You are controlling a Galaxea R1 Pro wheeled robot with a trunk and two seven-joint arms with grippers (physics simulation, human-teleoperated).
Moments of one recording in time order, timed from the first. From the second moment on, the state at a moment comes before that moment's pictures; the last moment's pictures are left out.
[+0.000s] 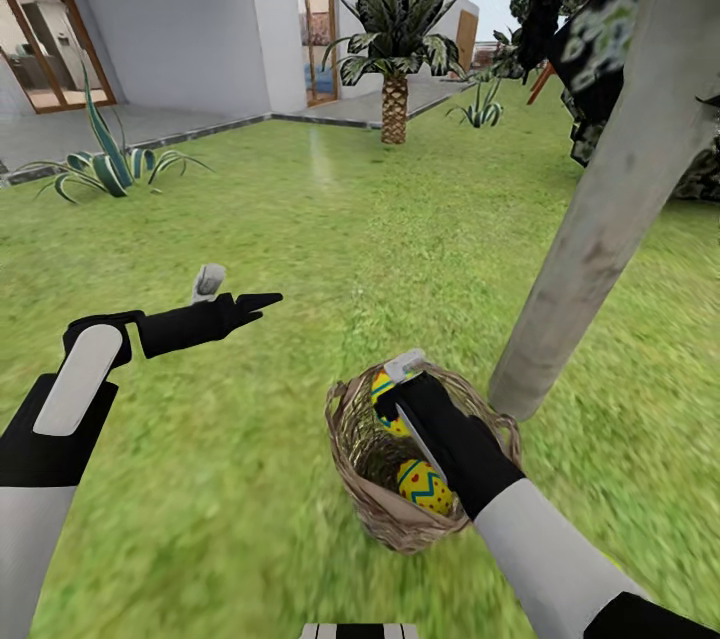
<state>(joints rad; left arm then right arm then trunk) -0.79 0.31 -0.09 -1.47 1.20 1.01 -0.10 -0.79 0.13 0.46 -1.02 0.05 0.95 -0.07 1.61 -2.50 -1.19</state>
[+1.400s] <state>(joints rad) -0.78 0.30 -0.08 -1.47 1.21 1.00 -0.10 -0.72 0.08 0.39 -1.37 0.06 1.01 -0.09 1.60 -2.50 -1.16</state>
